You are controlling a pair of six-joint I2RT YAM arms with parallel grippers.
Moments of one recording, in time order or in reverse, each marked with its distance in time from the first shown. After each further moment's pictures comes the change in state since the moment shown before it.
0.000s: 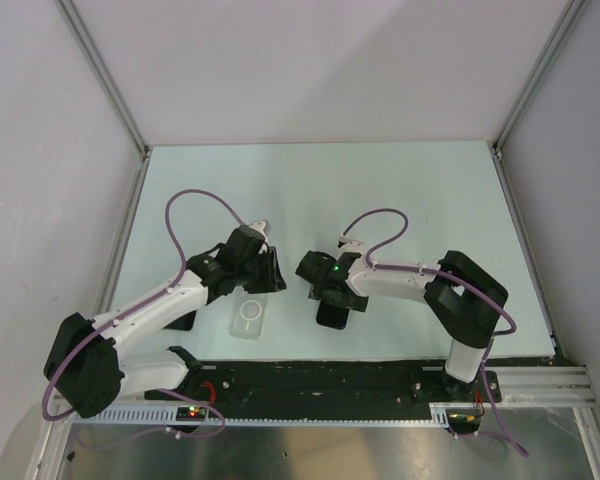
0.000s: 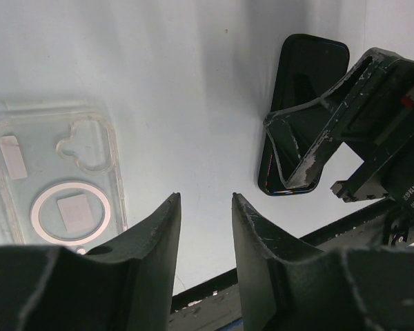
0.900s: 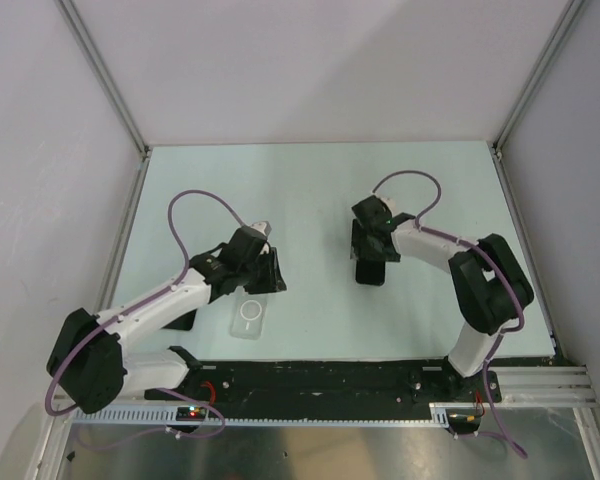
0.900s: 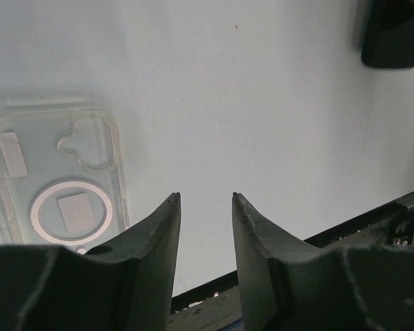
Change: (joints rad) left arm 0.000 0.021 0.000 0.000 -0.008 -0.012; right arm -0.441 -0.049 -0.042 0.237 -0.191 -0.641
